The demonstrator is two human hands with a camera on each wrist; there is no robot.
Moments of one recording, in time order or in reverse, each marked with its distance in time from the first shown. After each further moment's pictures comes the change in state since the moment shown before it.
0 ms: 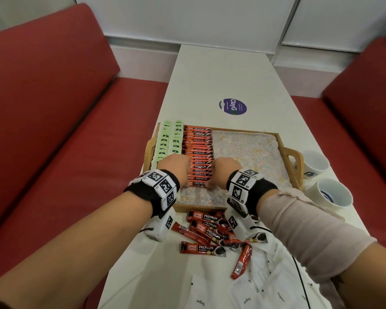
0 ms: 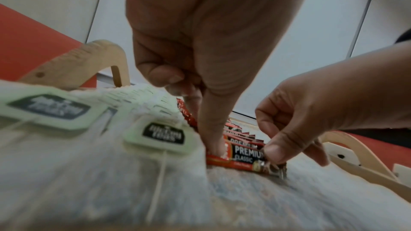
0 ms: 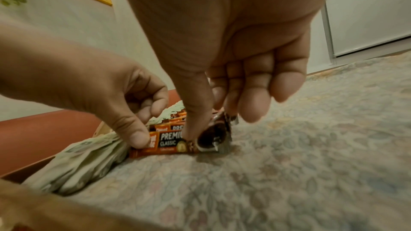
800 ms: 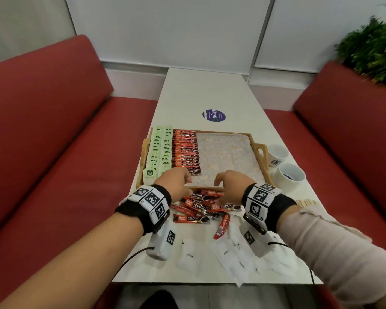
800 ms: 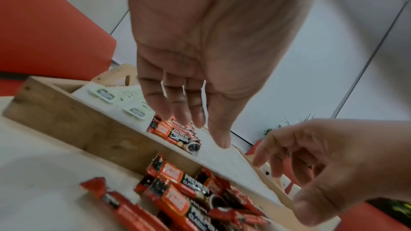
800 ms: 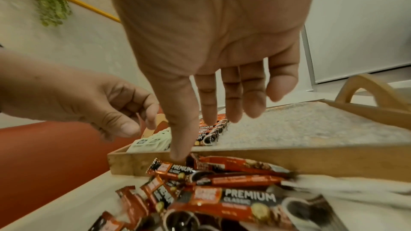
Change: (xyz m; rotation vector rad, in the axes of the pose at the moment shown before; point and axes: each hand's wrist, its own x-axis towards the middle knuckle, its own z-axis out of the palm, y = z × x) left_hand -0.104 0.020 0.023 -0.366 0.067 0.156; right_hand -0.127 0.041 0.025 -0.003 0.067 -0.012
